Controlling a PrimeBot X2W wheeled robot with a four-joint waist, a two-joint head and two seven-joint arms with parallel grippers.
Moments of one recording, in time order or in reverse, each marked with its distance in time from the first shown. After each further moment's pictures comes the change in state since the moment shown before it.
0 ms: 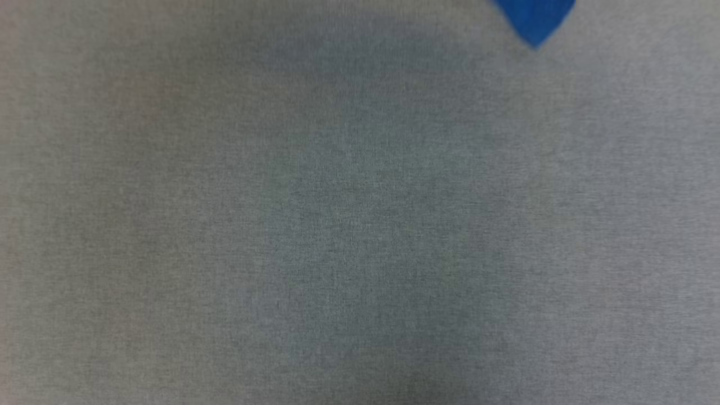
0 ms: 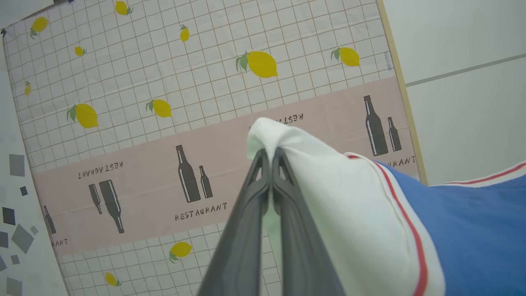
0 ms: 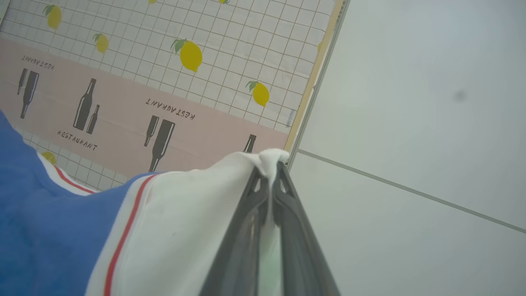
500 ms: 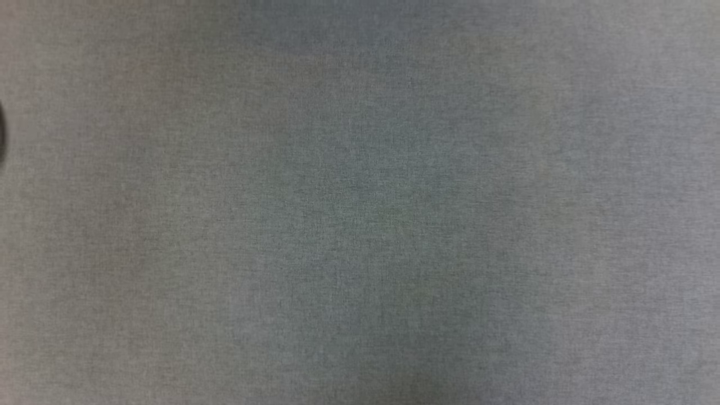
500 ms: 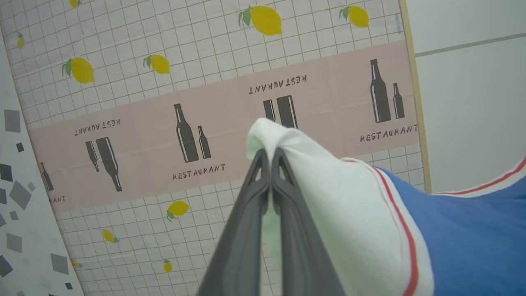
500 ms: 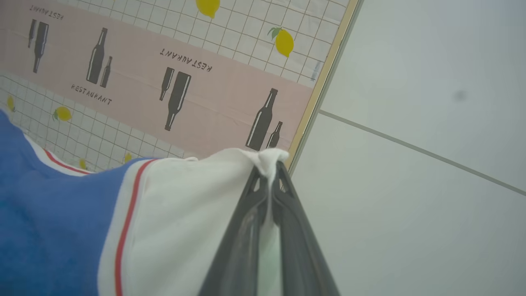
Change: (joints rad) left arm 0.202 0.024 0.129 -0.103 0.046 0.021 -0.004; right arm 0.091 0.043 0.013 0.057 -0.054 0.000 -0.030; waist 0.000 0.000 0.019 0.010
